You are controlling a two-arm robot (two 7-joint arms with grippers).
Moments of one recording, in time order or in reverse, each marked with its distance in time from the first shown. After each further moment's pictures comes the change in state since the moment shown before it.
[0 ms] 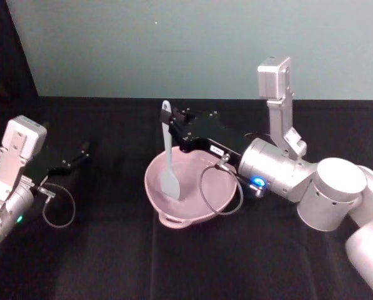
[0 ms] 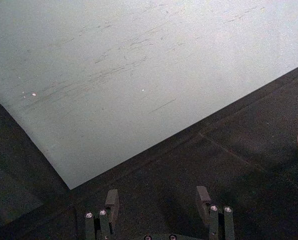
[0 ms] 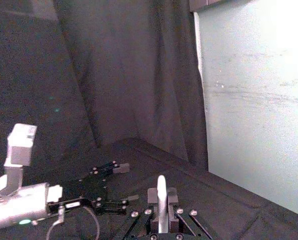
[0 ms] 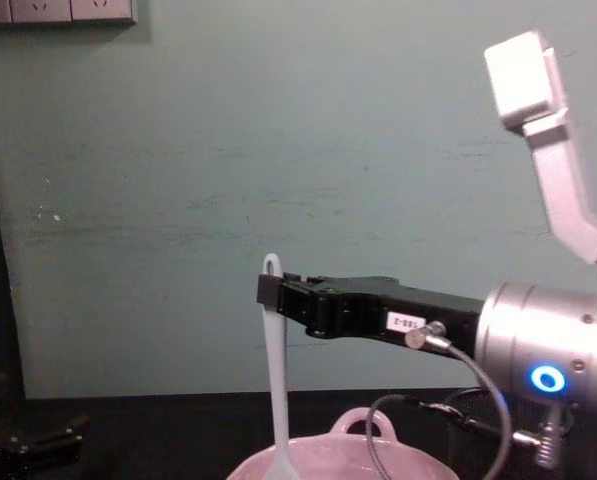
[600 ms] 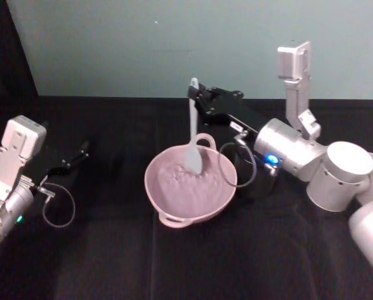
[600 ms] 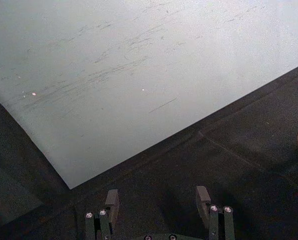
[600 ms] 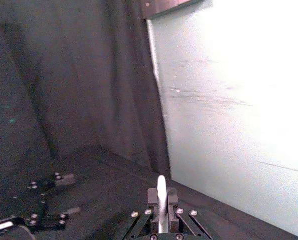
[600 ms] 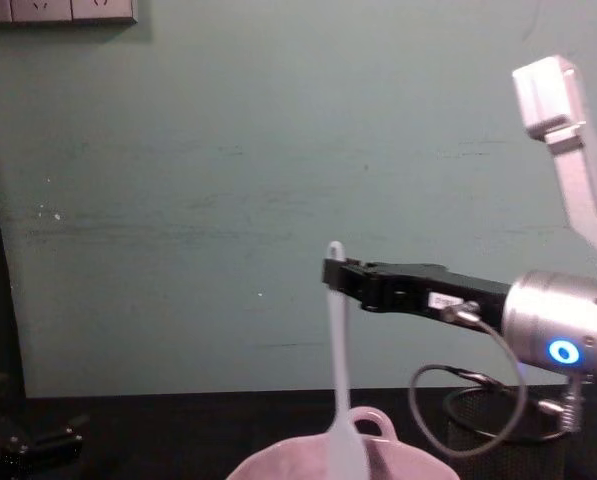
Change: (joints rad) left arm 0.000 0.000 0.000 0.000 0.000 0.000 0.000; right arm 0.067 -0.048 0.083 0.165 -0.030 -0.041 -0.019
